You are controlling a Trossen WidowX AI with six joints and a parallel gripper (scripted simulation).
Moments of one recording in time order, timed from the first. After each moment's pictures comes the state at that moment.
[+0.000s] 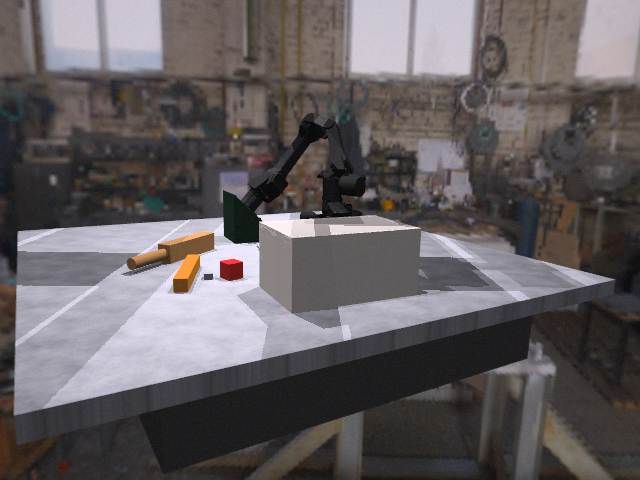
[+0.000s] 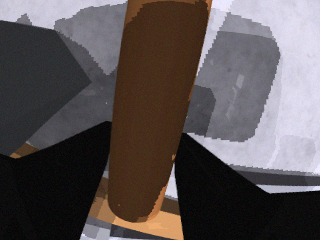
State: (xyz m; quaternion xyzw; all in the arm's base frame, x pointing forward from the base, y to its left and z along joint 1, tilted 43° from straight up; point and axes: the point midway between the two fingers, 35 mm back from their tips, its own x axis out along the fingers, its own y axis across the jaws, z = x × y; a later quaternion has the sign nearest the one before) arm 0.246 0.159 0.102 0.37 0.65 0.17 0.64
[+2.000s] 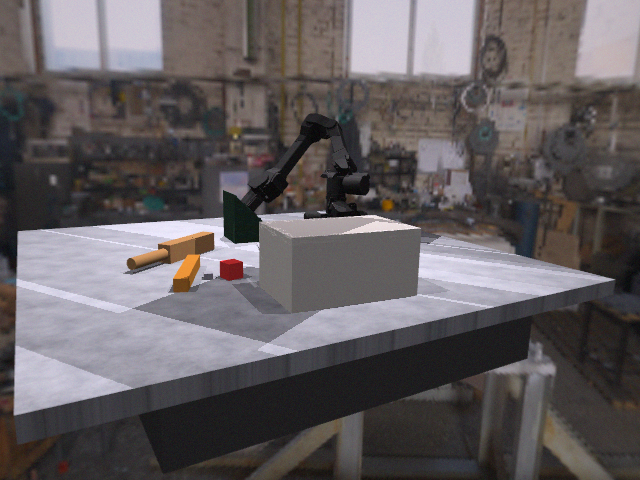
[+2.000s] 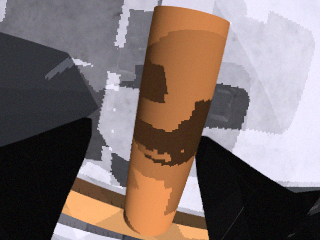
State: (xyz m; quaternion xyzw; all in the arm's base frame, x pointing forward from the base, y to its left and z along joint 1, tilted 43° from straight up) arm 0.260 0.160 0.108 0.37 0.65 0.17 0.65
